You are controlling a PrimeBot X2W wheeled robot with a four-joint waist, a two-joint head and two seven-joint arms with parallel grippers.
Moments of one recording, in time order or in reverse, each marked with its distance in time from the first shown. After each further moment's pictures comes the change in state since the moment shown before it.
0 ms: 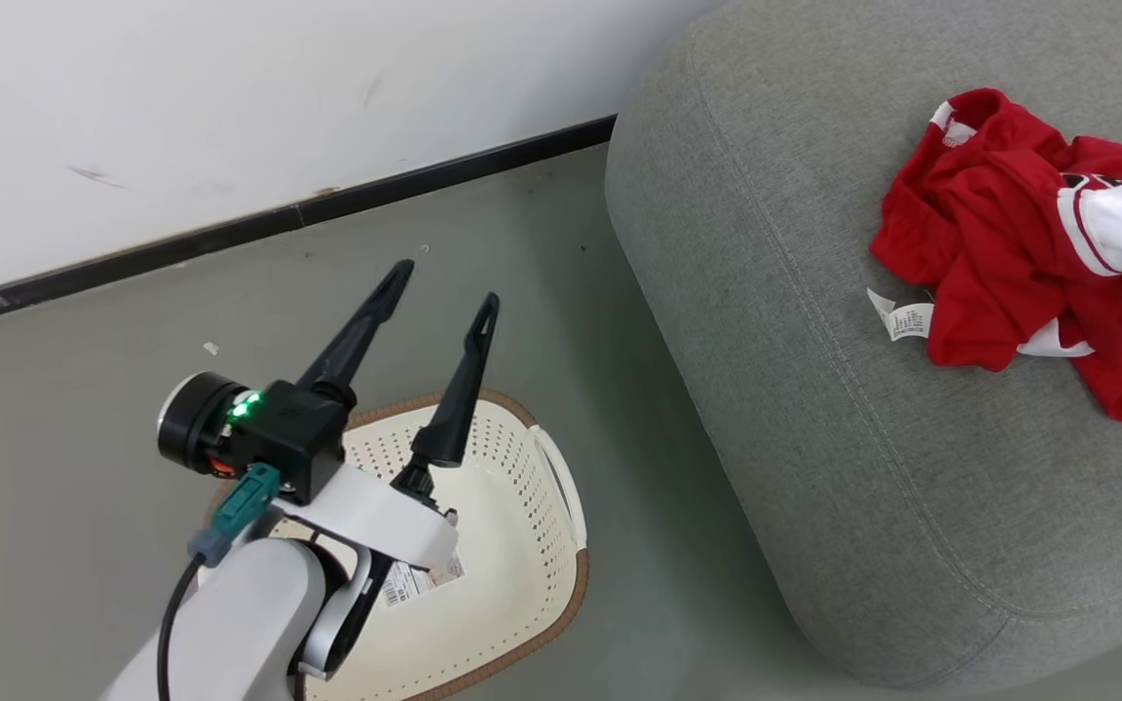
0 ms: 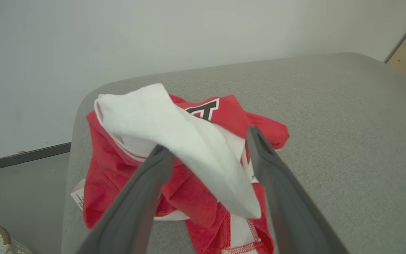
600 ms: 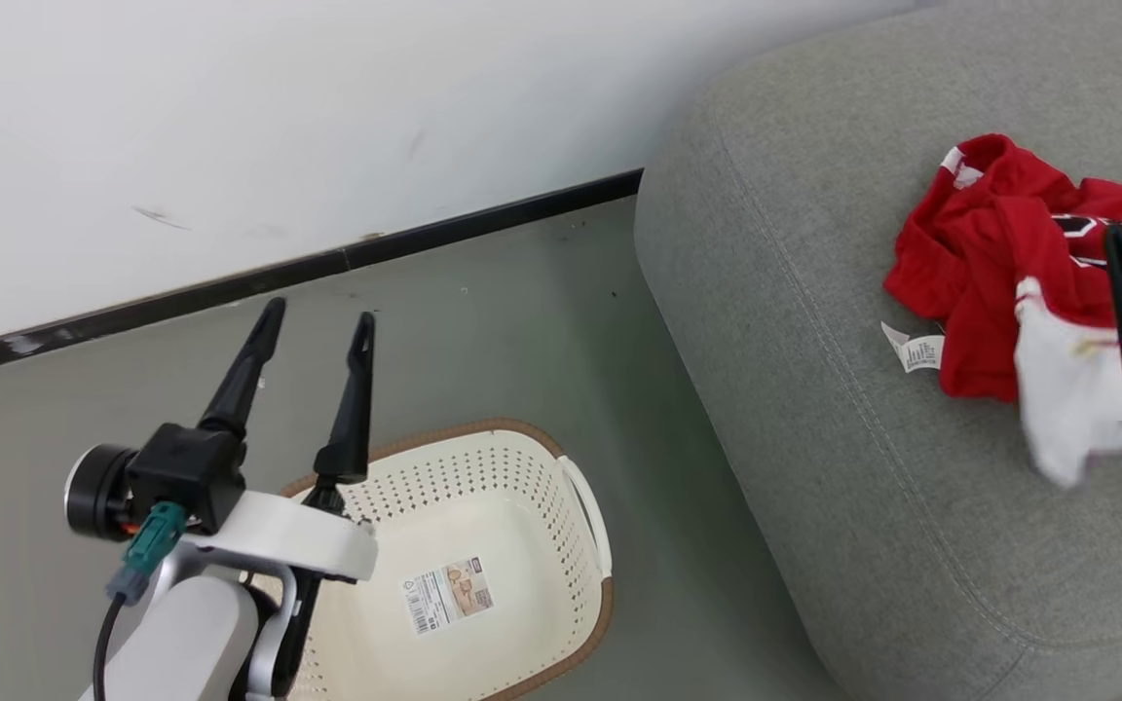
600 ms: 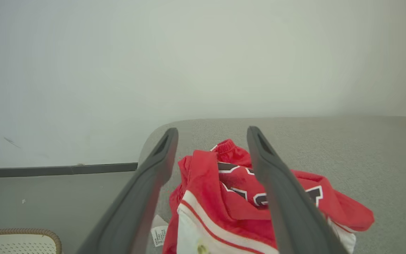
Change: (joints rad) left arm 0.100 0.024 0.110 0.032 -0.032 0.085 -0.056; right arm 0.062 0.042 0.039 -0.249 -0.079 0.000 -0.002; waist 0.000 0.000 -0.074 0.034
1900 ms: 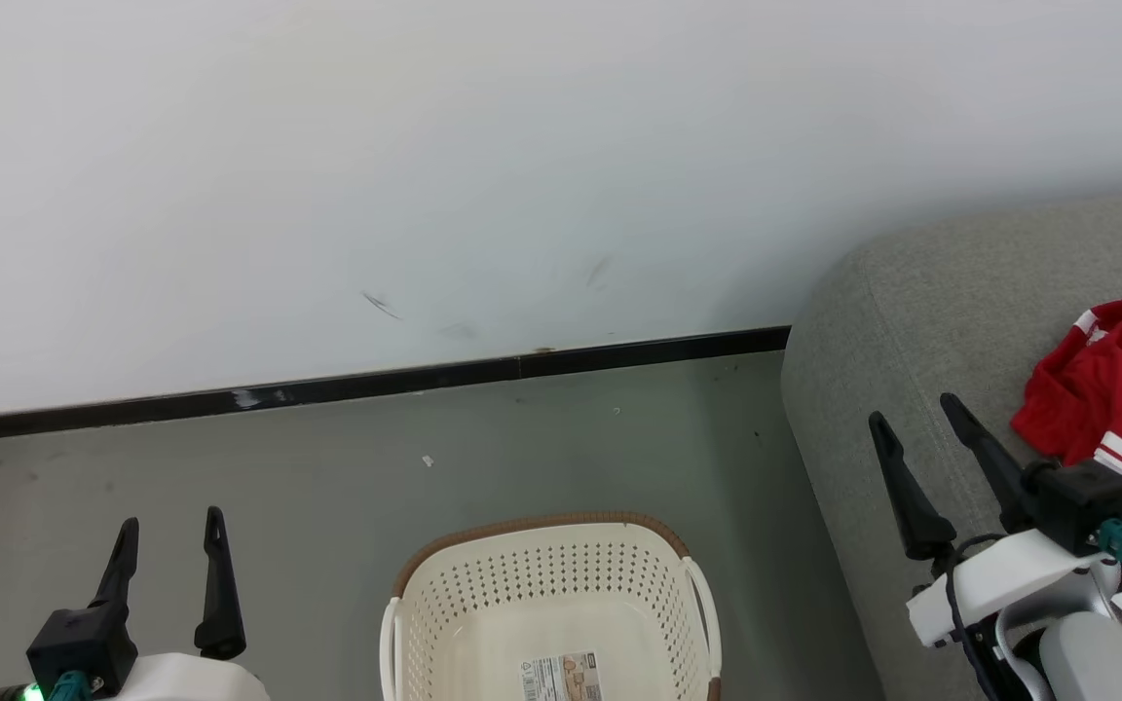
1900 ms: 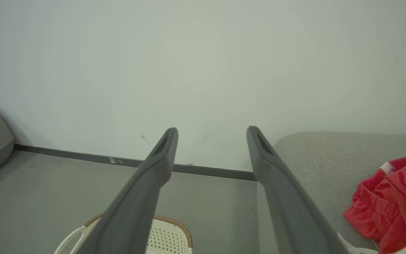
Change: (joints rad) left arm 0.346 0.007 0.205 0.075 -0.032 0.117 -0.030; right arm 0.242 0.285 0.060 -0.118 -0.173 0.000 -0.002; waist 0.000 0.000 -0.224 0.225
